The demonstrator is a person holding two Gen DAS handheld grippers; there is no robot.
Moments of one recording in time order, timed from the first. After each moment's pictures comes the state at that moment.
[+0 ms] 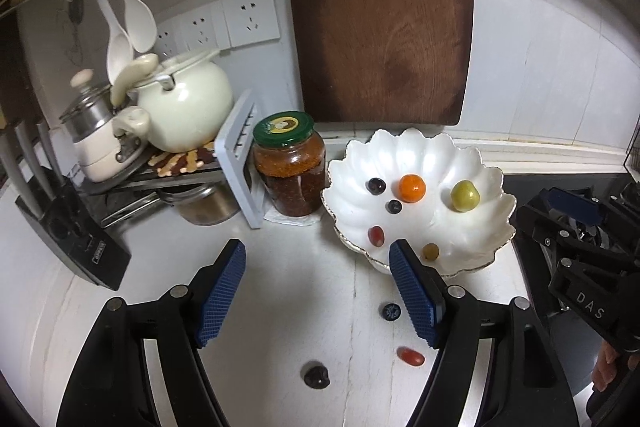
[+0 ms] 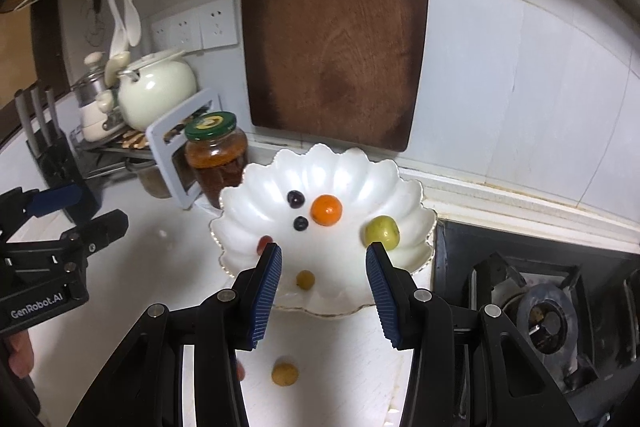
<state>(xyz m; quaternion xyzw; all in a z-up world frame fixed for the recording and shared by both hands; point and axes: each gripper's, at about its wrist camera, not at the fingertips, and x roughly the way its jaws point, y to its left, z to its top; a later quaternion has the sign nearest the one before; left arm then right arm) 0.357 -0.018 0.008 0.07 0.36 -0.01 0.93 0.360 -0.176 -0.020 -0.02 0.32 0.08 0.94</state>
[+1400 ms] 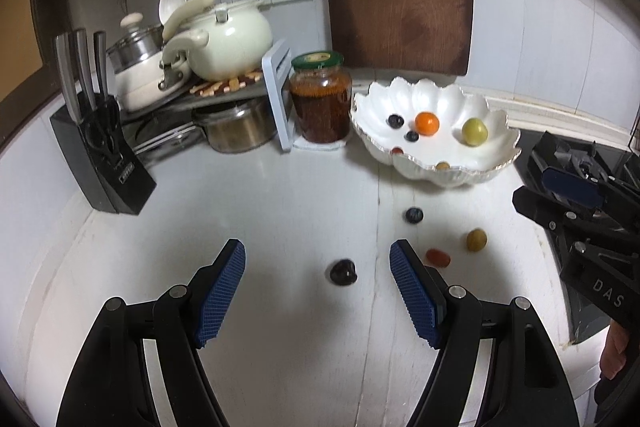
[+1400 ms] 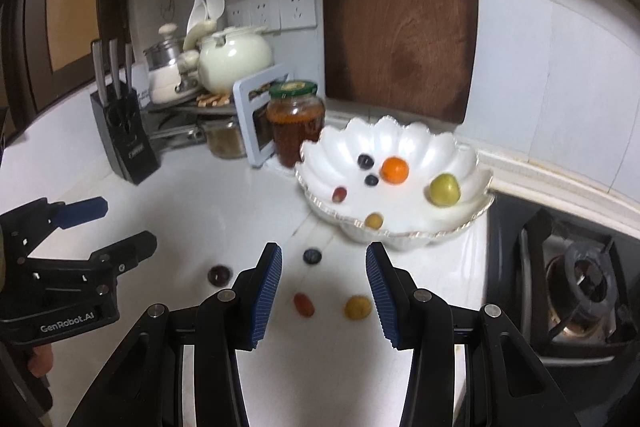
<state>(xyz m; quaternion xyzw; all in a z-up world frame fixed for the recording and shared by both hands) 0.258 0.015 -0.045 0.06 0.38 0.02 0.92 0.278 -0.142 -0.062 -0.03 0.31 0.16 0.94</state>
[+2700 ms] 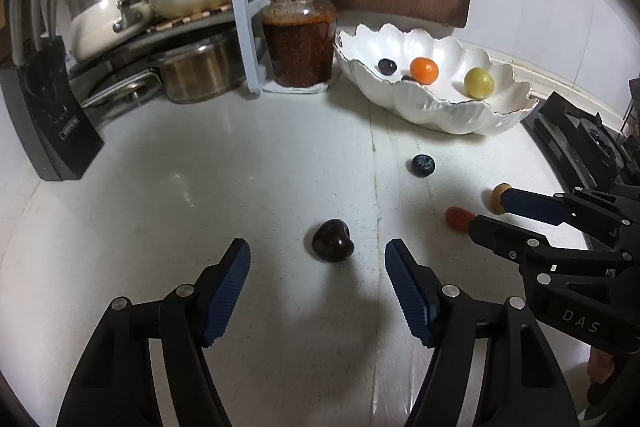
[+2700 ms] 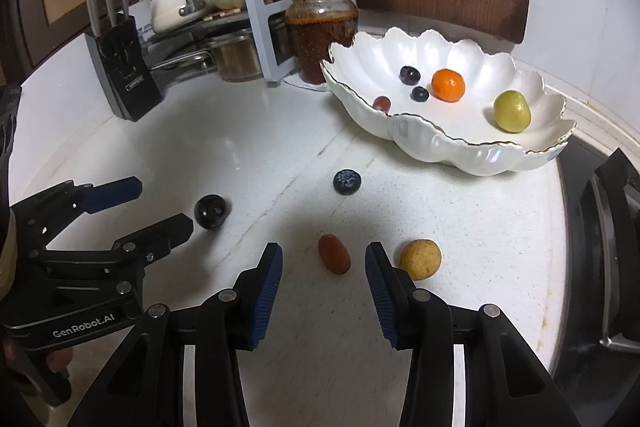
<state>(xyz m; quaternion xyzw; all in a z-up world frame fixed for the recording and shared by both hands) 0.291 0.026 -0.131 0.03 0.42 -0.03 0.91 0.315 -0.114 -0.151 -0.03 0.40 0.20 0.89</state>
